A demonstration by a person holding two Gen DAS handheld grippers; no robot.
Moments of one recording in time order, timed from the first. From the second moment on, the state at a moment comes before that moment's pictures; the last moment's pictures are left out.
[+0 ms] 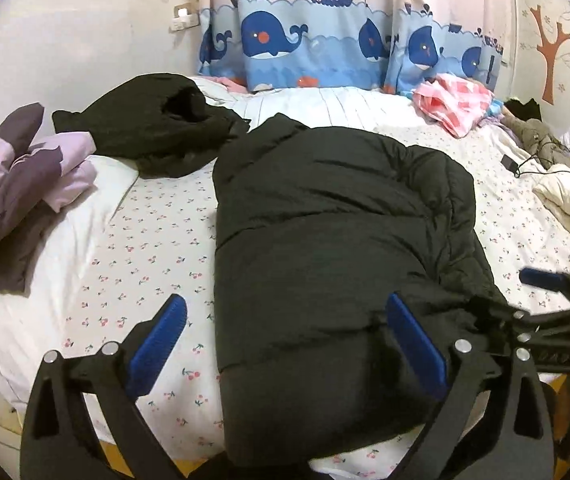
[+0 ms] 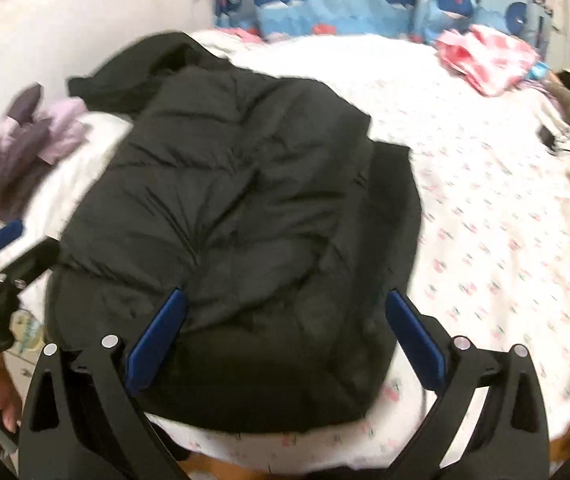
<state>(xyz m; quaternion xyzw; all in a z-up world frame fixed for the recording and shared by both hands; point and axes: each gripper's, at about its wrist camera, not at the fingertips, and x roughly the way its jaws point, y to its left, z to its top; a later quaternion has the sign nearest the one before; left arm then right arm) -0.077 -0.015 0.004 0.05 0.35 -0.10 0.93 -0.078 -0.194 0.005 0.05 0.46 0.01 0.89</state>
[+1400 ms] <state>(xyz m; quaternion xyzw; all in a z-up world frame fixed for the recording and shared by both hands) -0.088 -0.003 0.021 0.03 0.38 -0.09 0.92 -0.098 -0.176 0.045 0.05 0.44 0.00 0.90</state>
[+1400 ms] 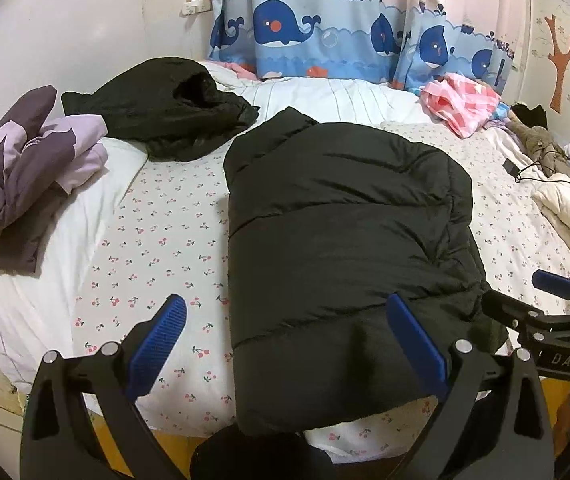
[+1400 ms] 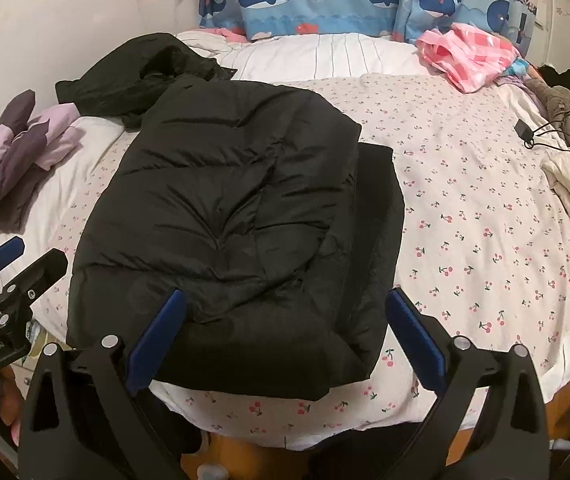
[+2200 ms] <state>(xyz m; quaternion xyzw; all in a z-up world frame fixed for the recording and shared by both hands) -0.083 -0.006 0.014 0.04 0.40 -0.09 0.91 -0.092 -0.185 0.047 0.06 0.44 0.01 0.89</state>
